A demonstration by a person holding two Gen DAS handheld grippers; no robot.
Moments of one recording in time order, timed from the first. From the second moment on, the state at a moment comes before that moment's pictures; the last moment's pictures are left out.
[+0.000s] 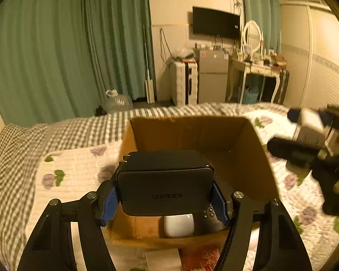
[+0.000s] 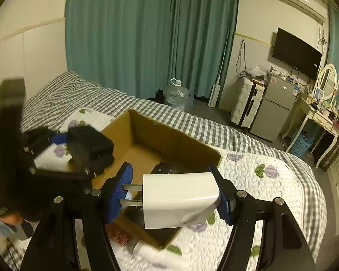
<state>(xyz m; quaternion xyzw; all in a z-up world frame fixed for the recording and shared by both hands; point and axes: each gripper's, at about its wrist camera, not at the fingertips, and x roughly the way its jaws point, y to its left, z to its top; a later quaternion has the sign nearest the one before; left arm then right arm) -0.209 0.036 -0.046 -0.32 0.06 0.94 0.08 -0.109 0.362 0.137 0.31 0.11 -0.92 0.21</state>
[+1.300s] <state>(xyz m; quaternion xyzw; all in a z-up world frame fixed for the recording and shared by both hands) -0.137 0.001 -0.016 -0.31 0.06 0.95 0.06 -0.083 0.373 0.156 0.30 0.10 -0.93 0.19</state>
